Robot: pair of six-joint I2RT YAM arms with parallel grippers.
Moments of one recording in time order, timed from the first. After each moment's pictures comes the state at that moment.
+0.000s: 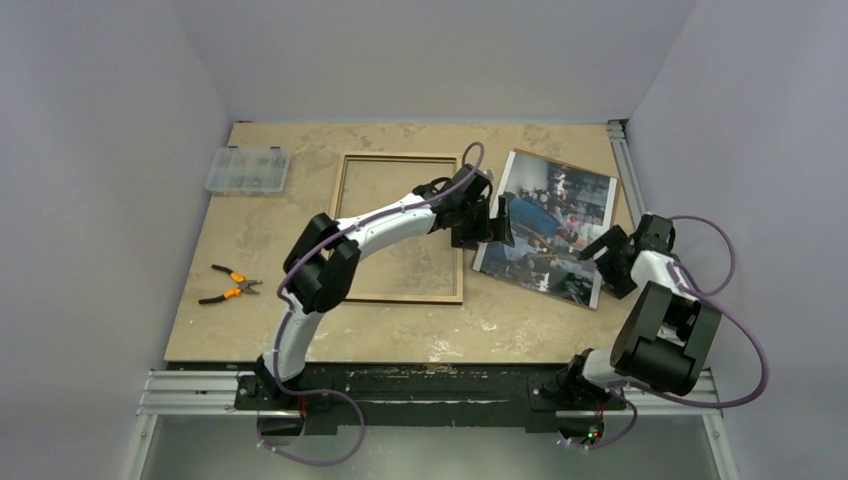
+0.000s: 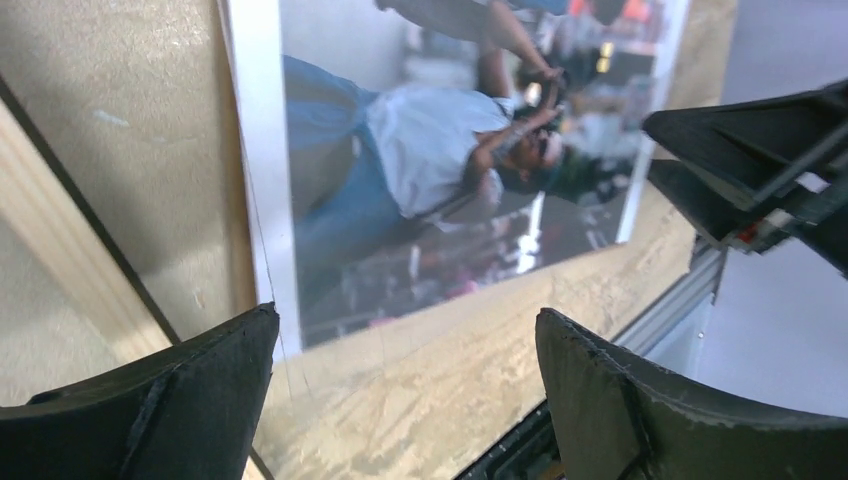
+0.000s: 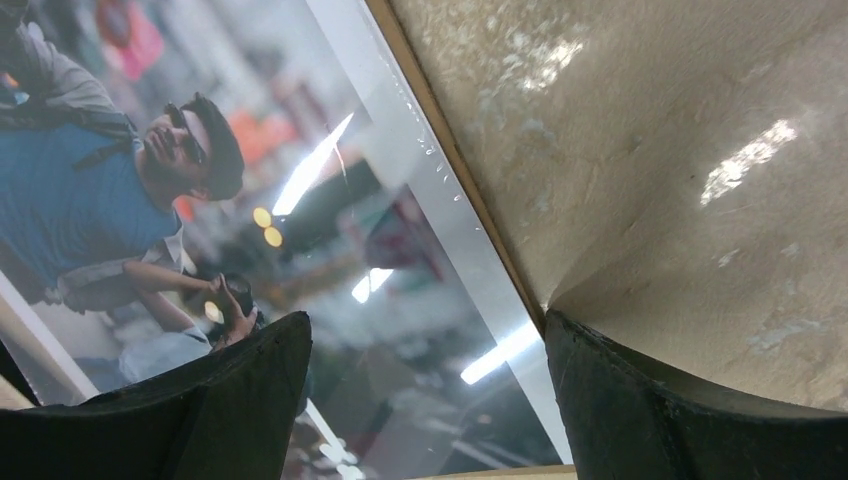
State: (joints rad) left arm -0.83 2.19 1.78 -0.46 0.24 -0.81; right arm -0.46 1.39 0.71 -0.40 -0.15 0.53
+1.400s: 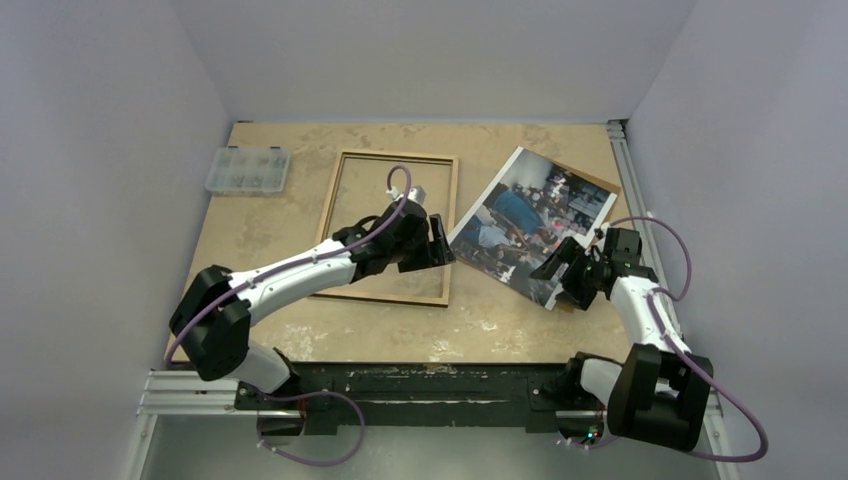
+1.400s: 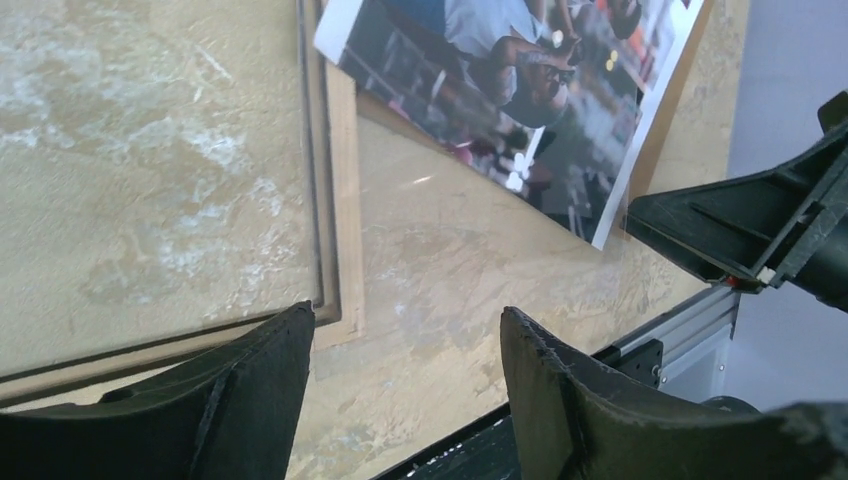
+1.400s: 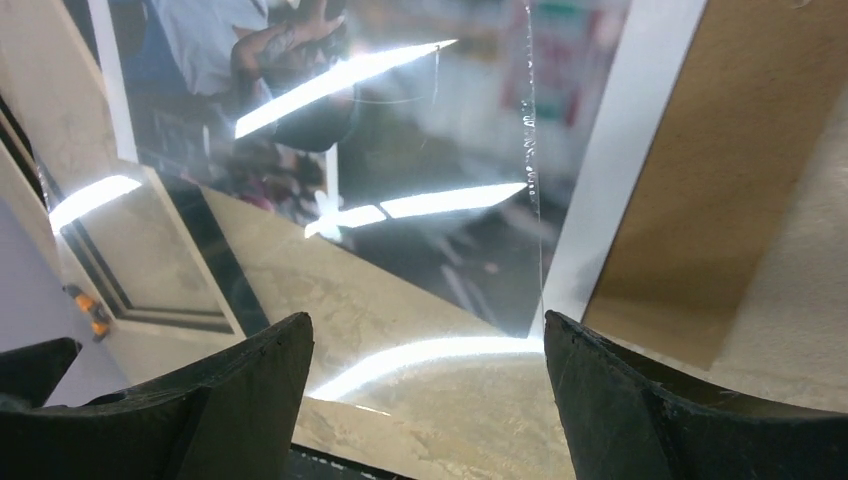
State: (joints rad) left arm -0.84 1.51 1.08 -0.33 -0.02 -0.90; right arm -0.24 1.11 0.57 -0.56 -0.45 0.48
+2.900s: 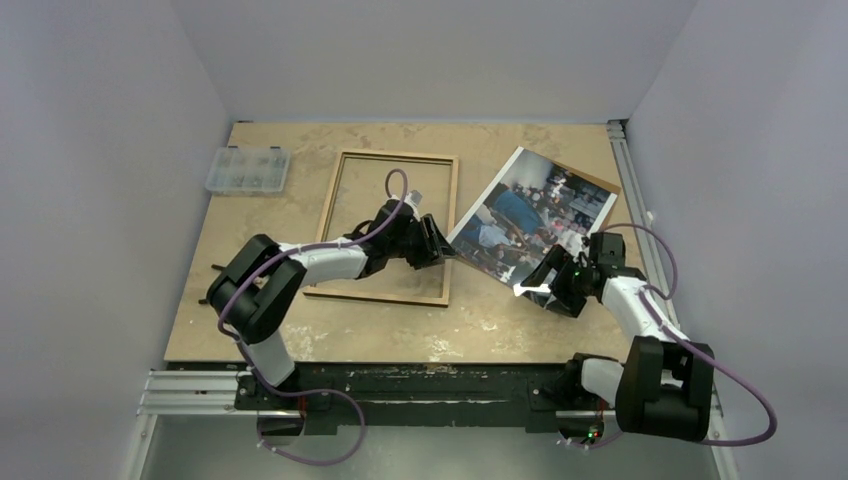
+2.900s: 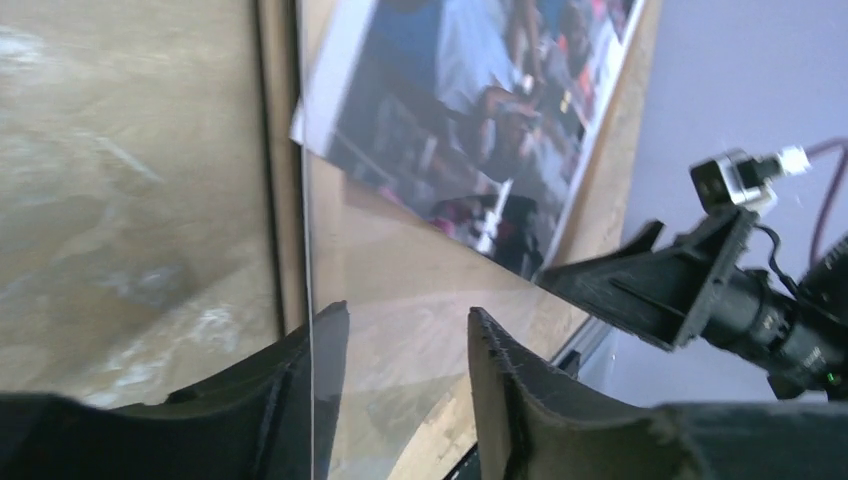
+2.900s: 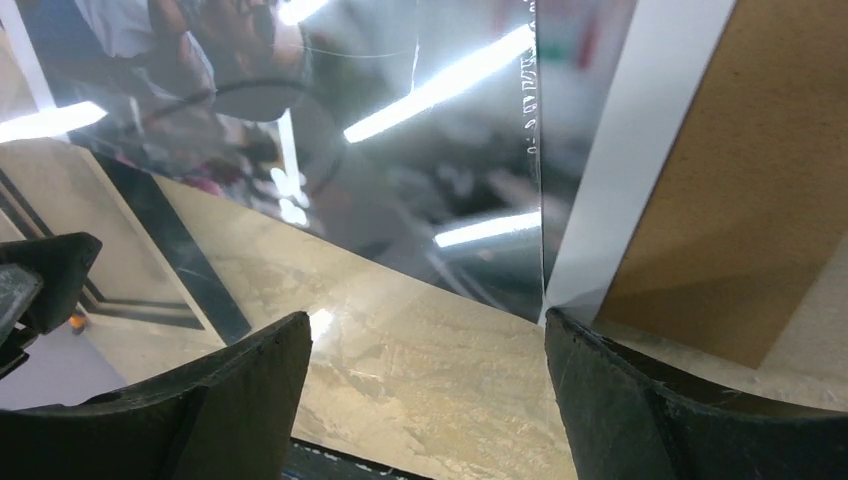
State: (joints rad) left arm -0.68 1.73 0.90 0.19 0.26 -1.02; right arm -0.14 1.15 0.52 -0.52 -0.41 0.55
